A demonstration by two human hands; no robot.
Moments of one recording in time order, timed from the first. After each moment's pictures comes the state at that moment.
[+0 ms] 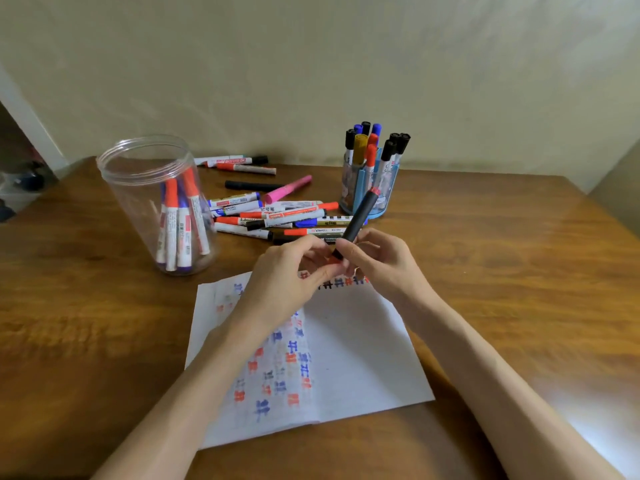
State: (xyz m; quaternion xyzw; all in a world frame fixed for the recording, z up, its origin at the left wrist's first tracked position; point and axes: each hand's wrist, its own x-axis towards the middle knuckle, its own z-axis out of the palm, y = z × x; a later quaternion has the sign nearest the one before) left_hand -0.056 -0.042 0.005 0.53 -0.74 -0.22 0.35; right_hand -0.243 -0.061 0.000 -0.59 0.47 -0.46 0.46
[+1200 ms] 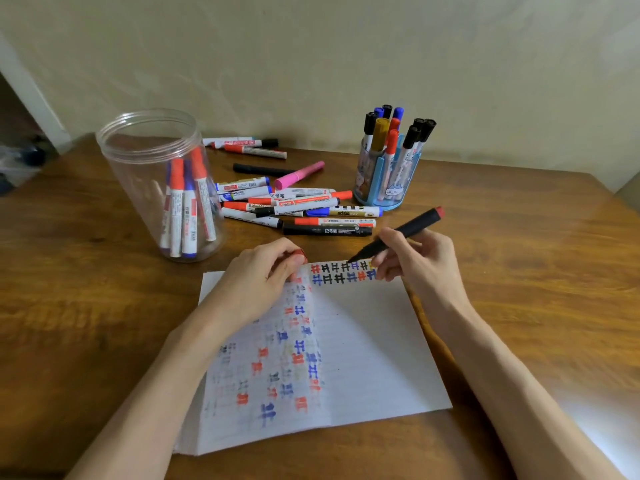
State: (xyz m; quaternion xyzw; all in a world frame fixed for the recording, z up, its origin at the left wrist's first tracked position) left_hand -0.010 -0.043 -0.007 0.59 -0.72 -0.27 0.25; right_hand -0.255 -0.052 0.005 -0.53 0.52 -0.50 0.43
